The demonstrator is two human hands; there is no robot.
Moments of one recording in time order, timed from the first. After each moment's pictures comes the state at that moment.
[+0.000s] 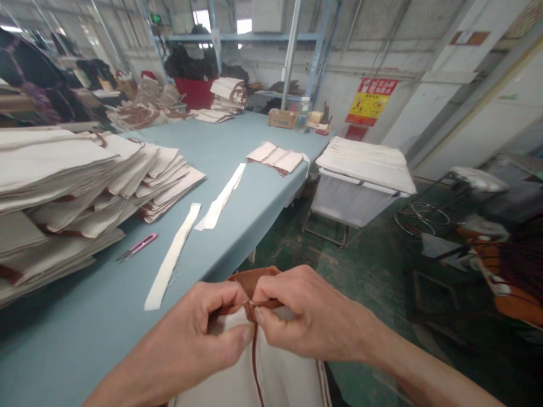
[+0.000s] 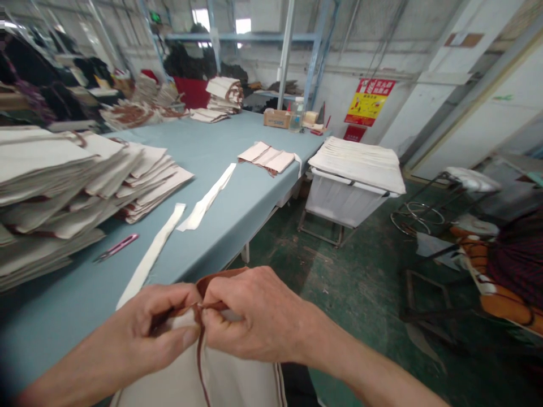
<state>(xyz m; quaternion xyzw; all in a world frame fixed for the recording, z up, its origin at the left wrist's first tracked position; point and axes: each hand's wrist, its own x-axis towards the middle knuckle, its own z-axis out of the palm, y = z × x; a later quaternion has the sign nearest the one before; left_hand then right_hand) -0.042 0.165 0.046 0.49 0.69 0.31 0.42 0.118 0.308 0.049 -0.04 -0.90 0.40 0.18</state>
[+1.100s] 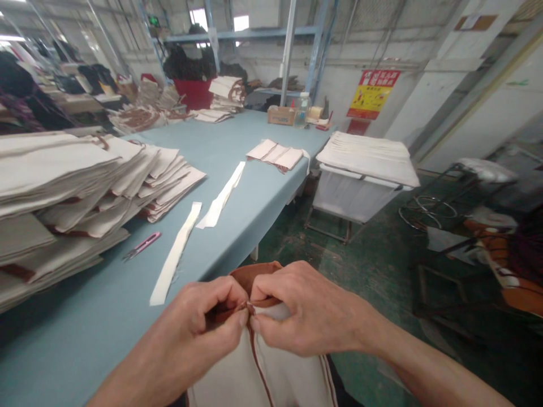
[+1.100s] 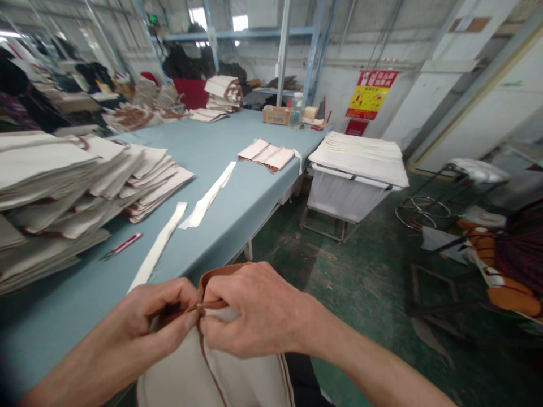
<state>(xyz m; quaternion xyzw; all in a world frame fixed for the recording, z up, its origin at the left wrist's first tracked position) -0.035 0.159 0.052 0.55 0.70 0.32 0.33 0.122 0.310 0.051 -0.03 -0.90 0.42 0.12</state>
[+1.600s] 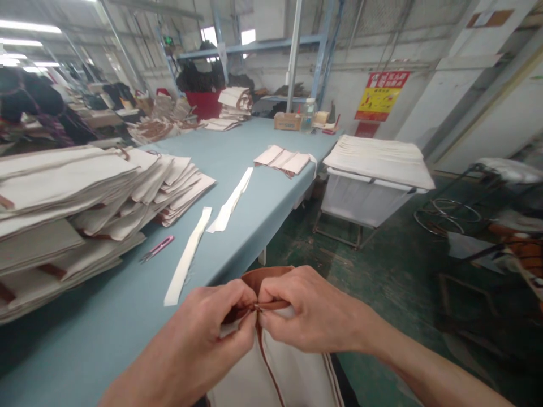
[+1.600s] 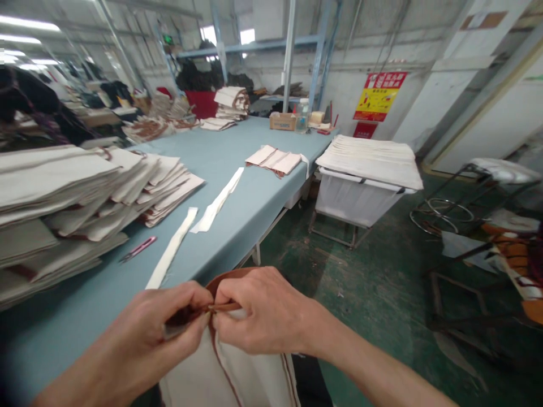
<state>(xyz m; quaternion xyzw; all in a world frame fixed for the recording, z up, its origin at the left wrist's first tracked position) -0.028 0.157 0.055 0.63 0.71 0.28 0.14 0.119 0.309 0.039 -0.03 -0.90 0.42 0.14</state>
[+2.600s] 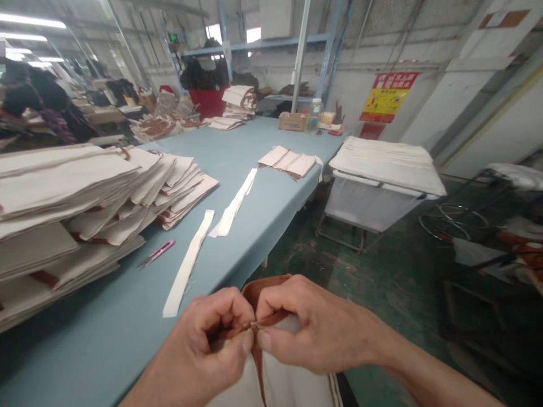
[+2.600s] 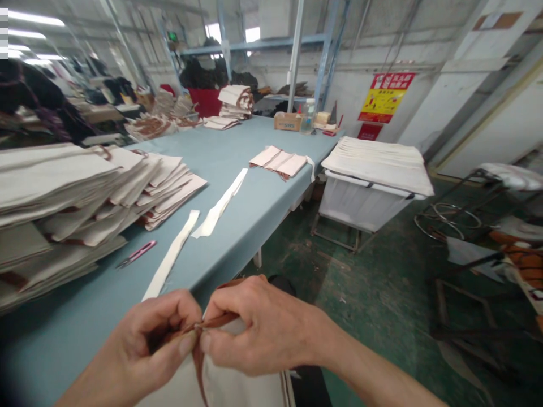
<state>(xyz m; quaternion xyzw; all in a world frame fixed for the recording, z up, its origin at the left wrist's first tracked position) -0.036 0.166 0.058 0.48 0.70 0.42 0.33 0.098 0.317 0.047 -0.01 -0.84 0.54 0.09</state>
